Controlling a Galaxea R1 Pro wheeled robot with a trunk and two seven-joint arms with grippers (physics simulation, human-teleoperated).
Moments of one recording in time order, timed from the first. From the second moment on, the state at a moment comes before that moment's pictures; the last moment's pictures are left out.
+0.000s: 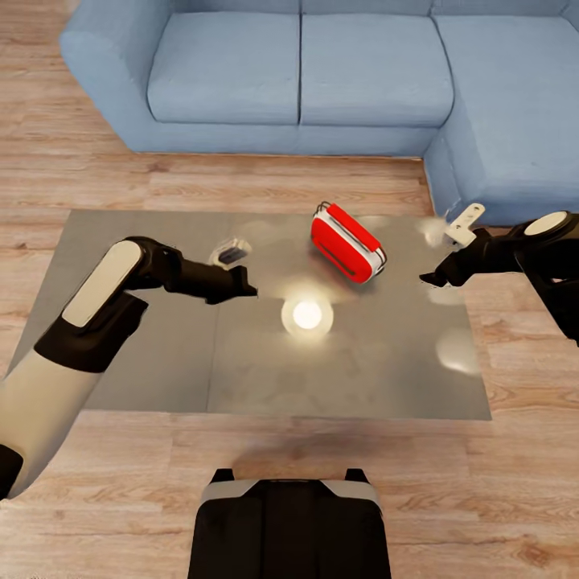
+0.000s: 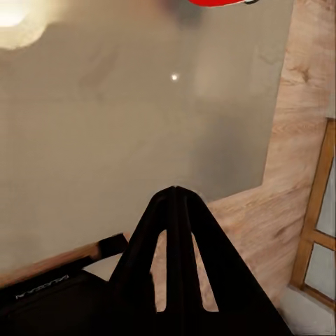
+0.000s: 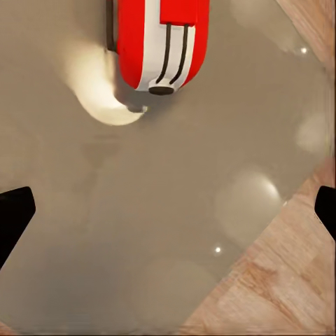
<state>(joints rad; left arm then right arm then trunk) -1.22 0.26 -0.53 -1.42 1.90 1.02 0.86 -1.23 -0.59 0.42 -1.56 0.42 1.05 0.95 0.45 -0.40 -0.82</state>
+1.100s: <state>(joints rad) -1.15 0.32 -0.60 -1.46 1.90 0.98 0.87 -1.23 -0.77 0.41 -1.43 0.32 1.05 1.04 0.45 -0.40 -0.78</state>
